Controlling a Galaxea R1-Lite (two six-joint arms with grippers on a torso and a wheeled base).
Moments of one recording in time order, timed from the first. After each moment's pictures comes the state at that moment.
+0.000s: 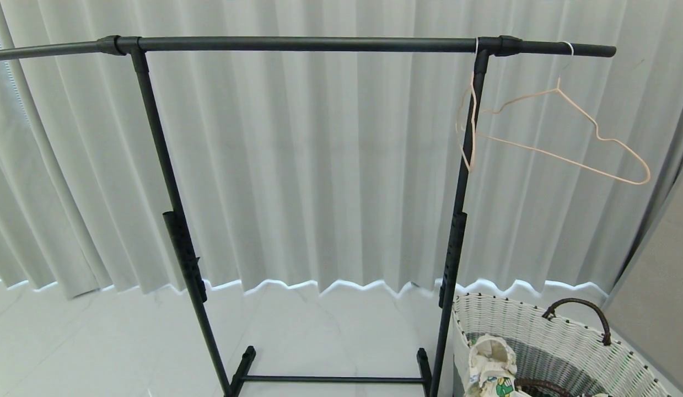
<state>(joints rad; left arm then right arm) 0.00 0.00 0.00 0.01 -0.02 0.02 0.04 0.48 -0.11 0.08 0.00 -0.34</state>
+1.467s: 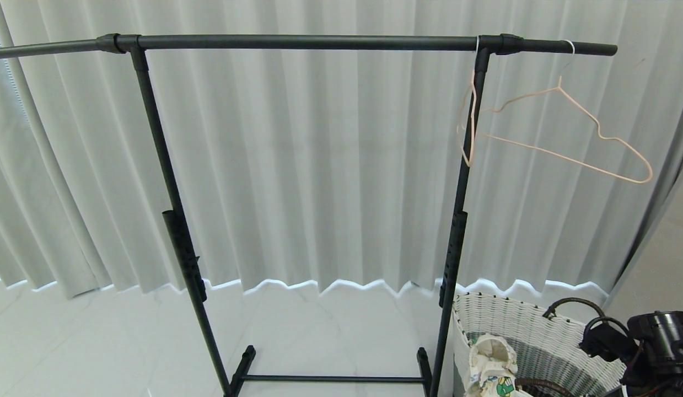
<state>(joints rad) 0.00 0.00 0.00 0.01 -0.02 0.02 0.03 1.81 -0.16 -0.62 -0.21 -0.35</state>
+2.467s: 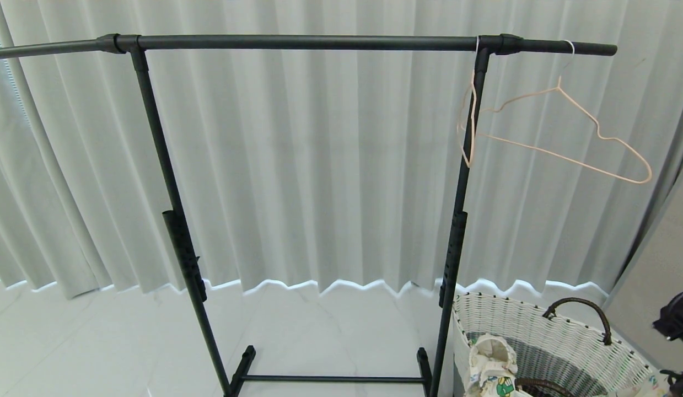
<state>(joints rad) 0.00 0.00 0.00 0.01 -0.02 0.07 0.01 1.15 -0.38 0.07 -0.23 -0.35</state>
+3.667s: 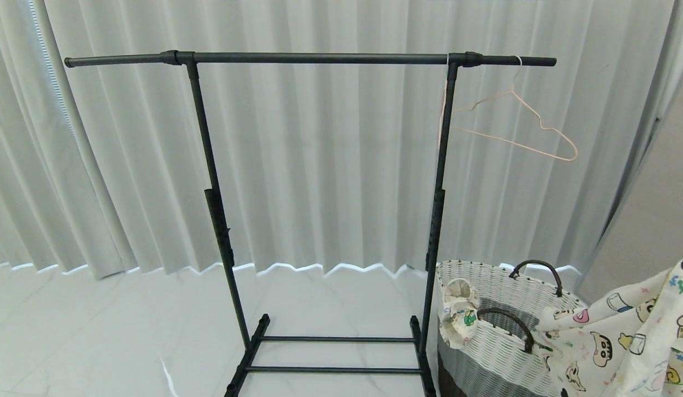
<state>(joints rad) 0.00 0.00 0.00 0.01 -0.02 0.06 0.42 0.87 -0.78 0.23 -0.15 -0.47</state>
